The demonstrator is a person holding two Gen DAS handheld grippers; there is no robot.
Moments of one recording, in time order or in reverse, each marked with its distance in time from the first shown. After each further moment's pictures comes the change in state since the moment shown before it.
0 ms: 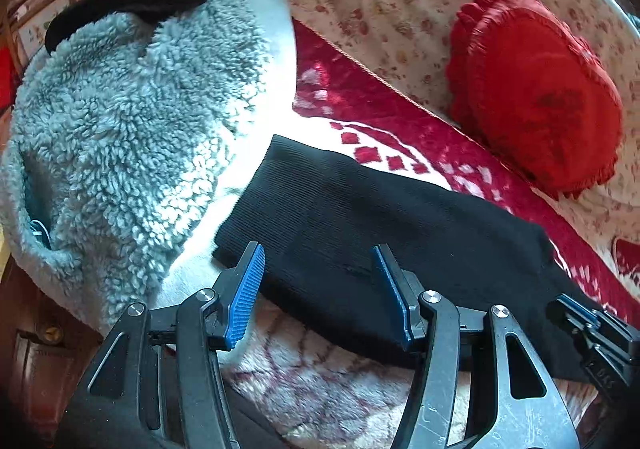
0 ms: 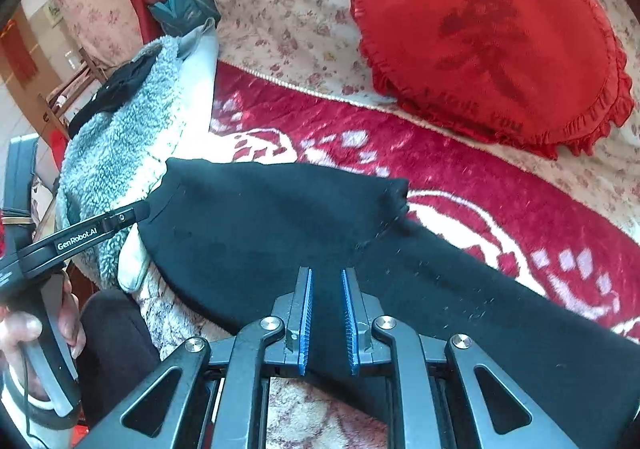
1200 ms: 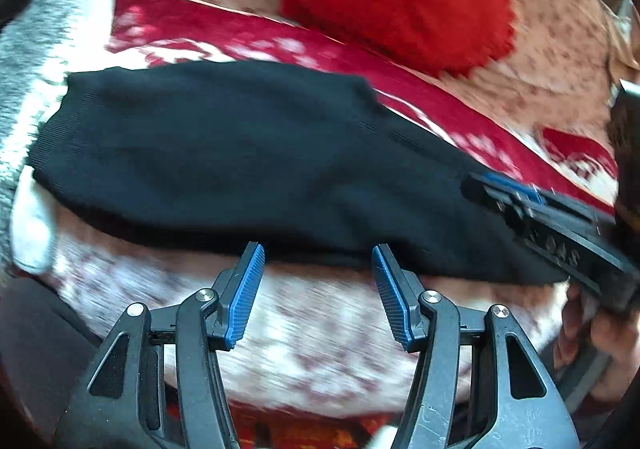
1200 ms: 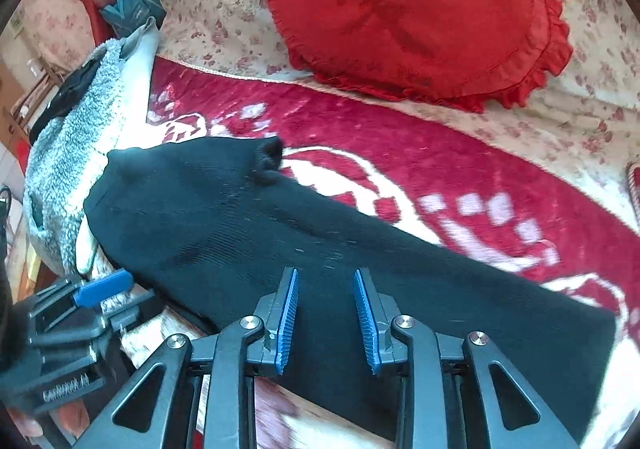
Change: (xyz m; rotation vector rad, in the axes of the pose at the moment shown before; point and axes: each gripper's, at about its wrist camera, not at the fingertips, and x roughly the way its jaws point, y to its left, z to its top) left arm -0.013 -0.146 -0.082 0.223 0.231 -0.292; right arm -0.032 -0.079 -0.024 0.065 0.075 -0.147
